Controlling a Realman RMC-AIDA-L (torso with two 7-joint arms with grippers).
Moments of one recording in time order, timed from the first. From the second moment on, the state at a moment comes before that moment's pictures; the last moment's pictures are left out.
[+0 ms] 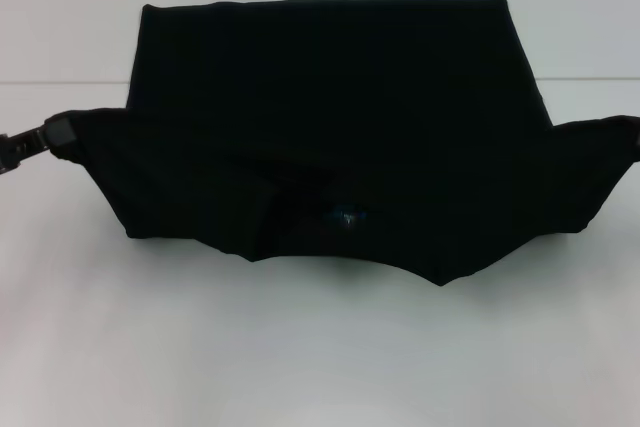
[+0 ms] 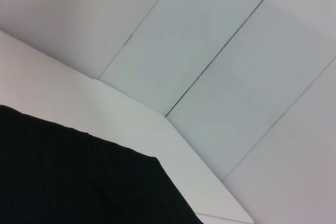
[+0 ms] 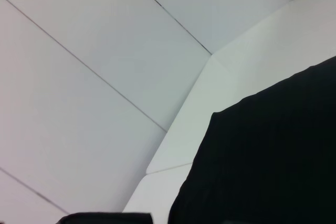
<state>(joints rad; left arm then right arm) -0.54 -1.95 0.02 0.64 2.22 1.73 -1.82 0.56 1.86 -0.22 -0.56 -2.16 -1.73 2.00</state>
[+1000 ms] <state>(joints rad) -0.25 -2.01 0.00 0.74 2.10 1.93 -1.77 0.38 1.89 -0.24 -0.55 -2.14 -1.98 1.77</state>
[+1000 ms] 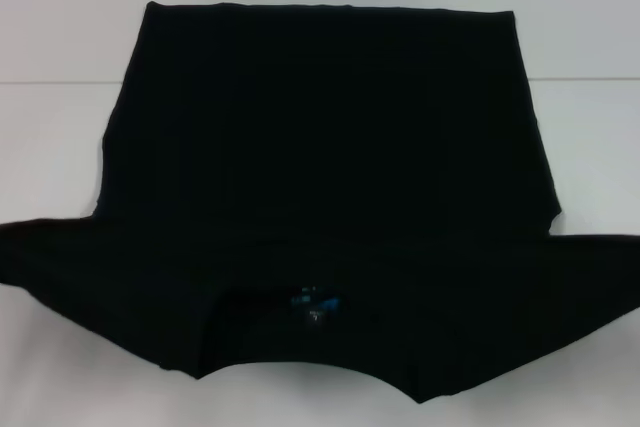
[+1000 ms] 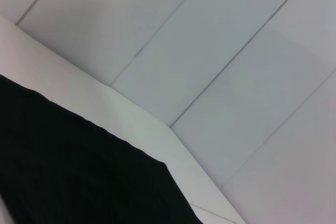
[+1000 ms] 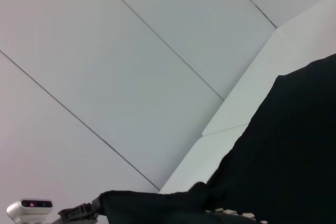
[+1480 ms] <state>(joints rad) -0.20 -2.03 -0.04 0.74 2.07 2.00 -1.74 0.37 1.89 -0.32 -0.55 -2.13 -1.99 1.68</state>
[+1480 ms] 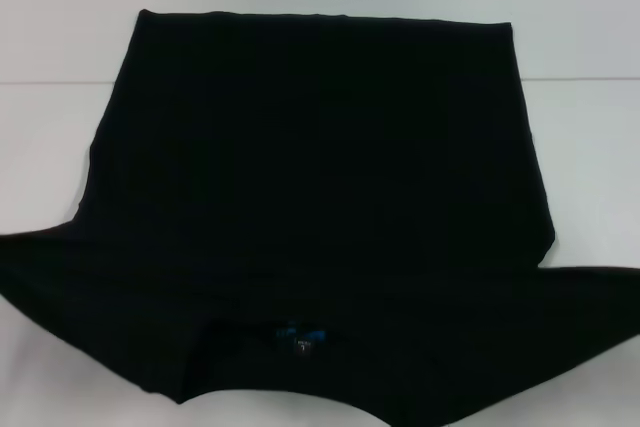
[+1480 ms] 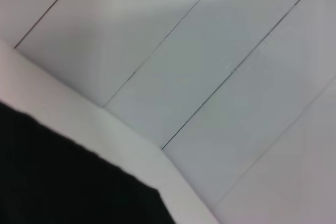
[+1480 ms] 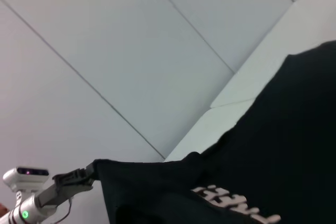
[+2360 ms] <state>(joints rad) -0.49 -2.04 -0.02 0.58 2.02 1.70 -1.60 0.53 1.90 -0.31 -0.52 -1.94 -1.69 1.61</state>
